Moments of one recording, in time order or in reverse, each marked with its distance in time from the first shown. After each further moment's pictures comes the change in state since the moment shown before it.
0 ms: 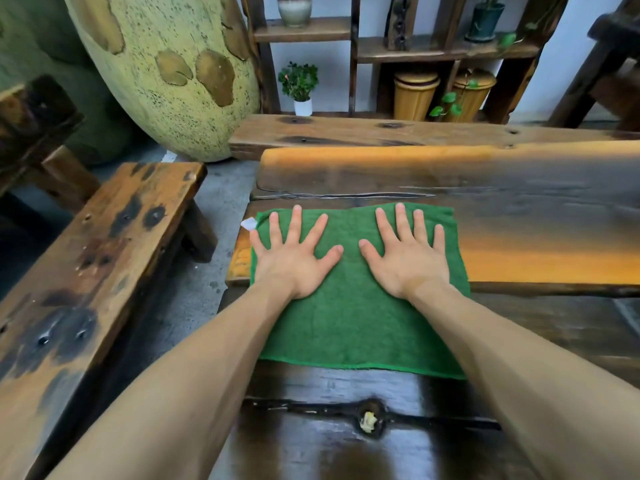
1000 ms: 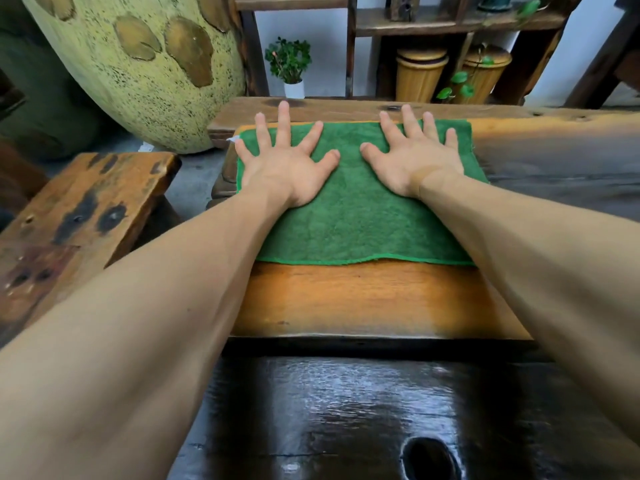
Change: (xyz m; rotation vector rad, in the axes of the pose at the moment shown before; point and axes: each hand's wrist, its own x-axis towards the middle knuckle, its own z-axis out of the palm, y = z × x) left_hand 0.184 -0.005 -0.028 0.010 0.233 0.016; right_hand 0.195 -0.009 -0.022 0.020 0.141 0.022
